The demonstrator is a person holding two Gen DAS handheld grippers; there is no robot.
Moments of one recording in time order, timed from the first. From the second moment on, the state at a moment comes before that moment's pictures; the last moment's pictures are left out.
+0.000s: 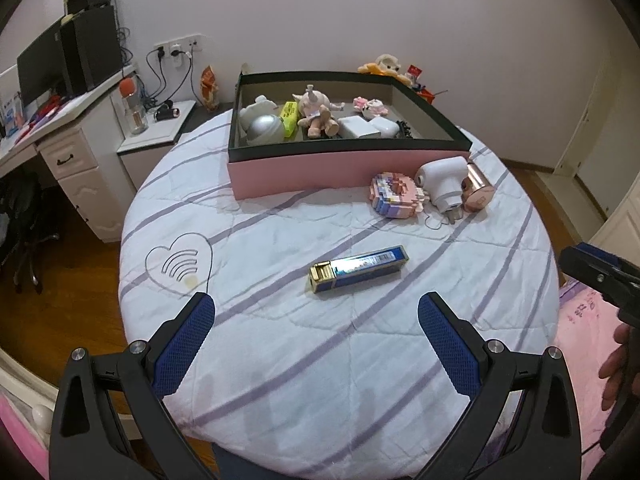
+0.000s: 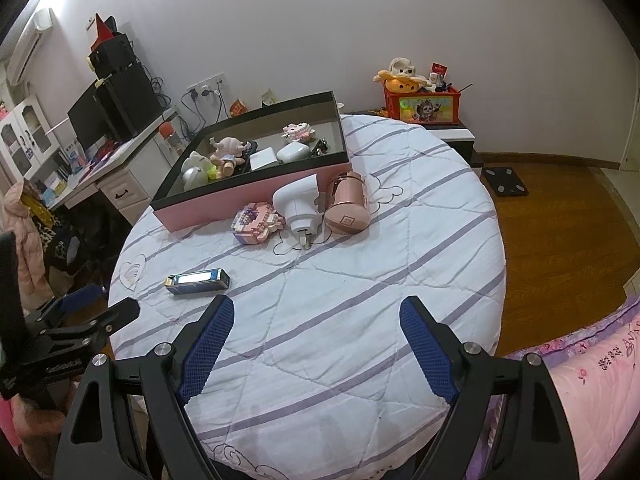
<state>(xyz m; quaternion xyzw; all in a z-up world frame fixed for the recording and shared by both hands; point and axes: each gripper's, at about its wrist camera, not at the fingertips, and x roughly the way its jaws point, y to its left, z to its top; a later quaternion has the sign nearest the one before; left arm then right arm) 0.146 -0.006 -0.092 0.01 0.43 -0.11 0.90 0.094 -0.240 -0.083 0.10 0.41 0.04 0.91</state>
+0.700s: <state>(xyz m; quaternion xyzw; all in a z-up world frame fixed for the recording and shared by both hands) 0.202 -0.046 -0.140 0.14 0.43 -0.22 0.86 0.129 -0.234 -0.096 0.08 0.43 0.01 0.90</state>
